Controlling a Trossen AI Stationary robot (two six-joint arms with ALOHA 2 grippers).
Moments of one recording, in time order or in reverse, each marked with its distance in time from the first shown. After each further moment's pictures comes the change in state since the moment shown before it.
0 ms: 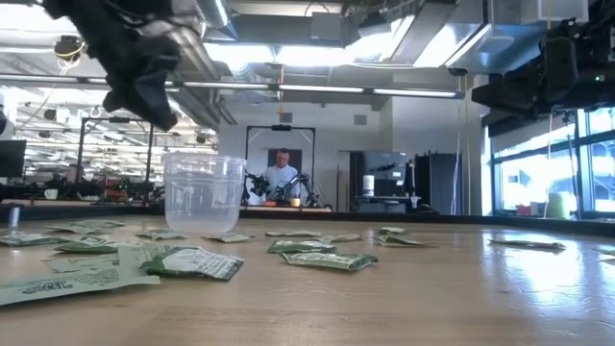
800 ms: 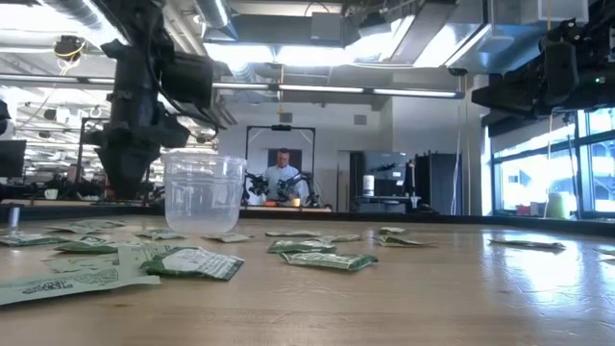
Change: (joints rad) left arm 0.026 0.500 0.035 -0.130 0.015 -0.184; right arm 0.000 0.001 0.000 -0.009 -0.002 -0.041
